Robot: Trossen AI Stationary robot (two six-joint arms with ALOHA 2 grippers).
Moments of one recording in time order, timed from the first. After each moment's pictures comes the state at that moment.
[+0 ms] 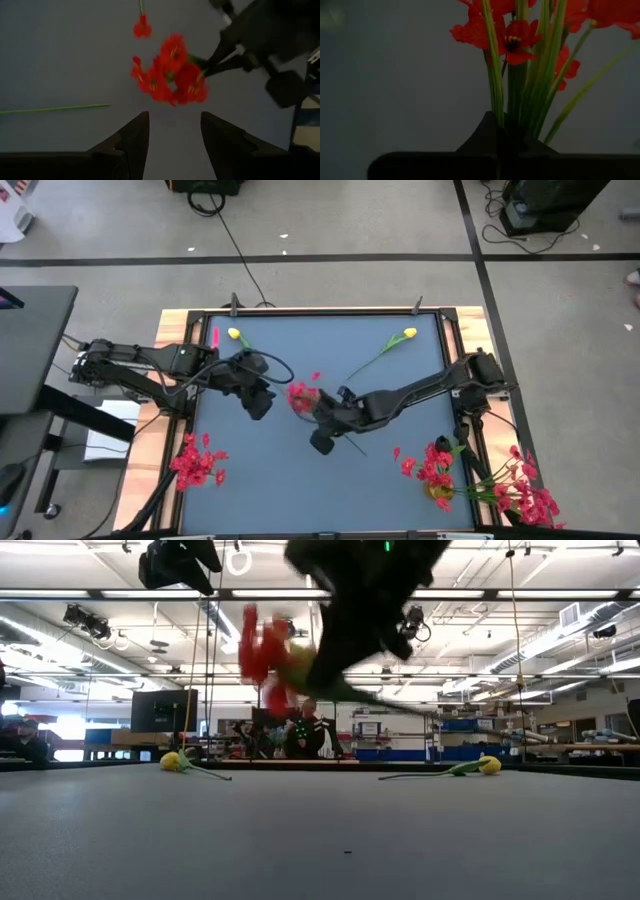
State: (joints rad) left arm -0.13 1.18 1.22 -0.92 -0.19 -0.71; right arm 0.24 1.89 1.40 -0.47 0.38 0.67
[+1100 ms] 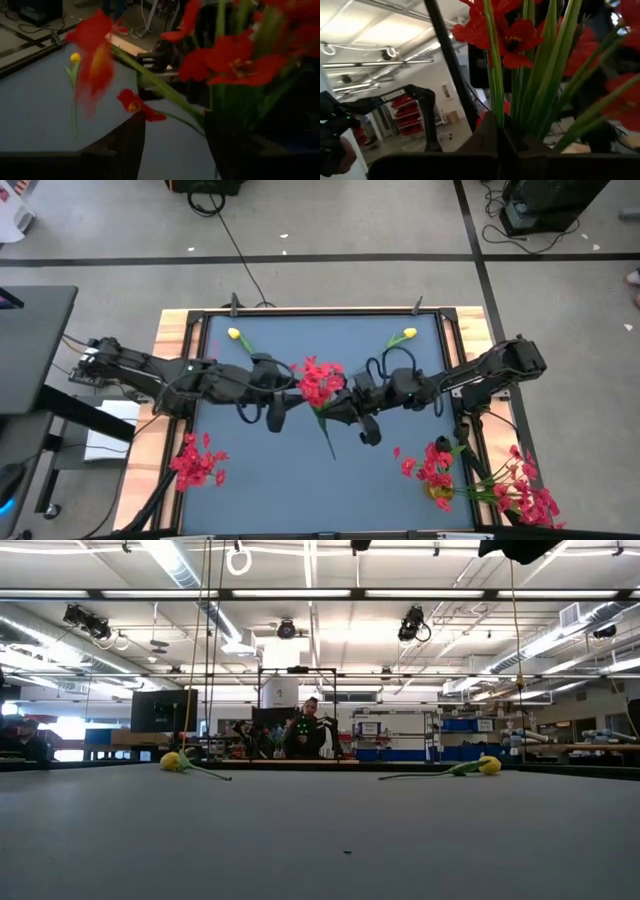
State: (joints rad) left arm -0.28 1.25 1.22 -0.30 -0.39 -0.55; right arm 0.17 1.55 0.88 0.96 -0.13 0.41
